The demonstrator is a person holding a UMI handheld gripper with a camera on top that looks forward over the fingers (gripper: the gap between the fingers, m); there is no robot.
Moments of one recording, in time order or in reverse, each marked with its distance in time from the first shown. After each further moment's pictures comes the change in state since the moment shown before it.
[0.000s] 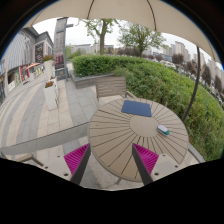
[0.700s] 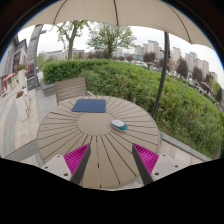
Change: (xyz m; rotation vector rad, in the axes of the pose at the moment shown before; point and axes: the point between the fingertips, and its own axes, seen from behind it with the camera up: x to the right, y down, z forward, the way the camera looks) arm 0.243 0.057 0.059 0.048 0.289 0.133
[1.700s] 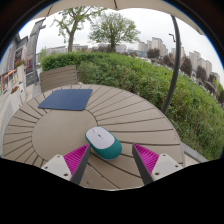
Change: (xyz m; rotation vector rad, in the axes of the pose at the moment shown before) arm 0.064 0.003 0.298 -0.045 -0.032 -0.023
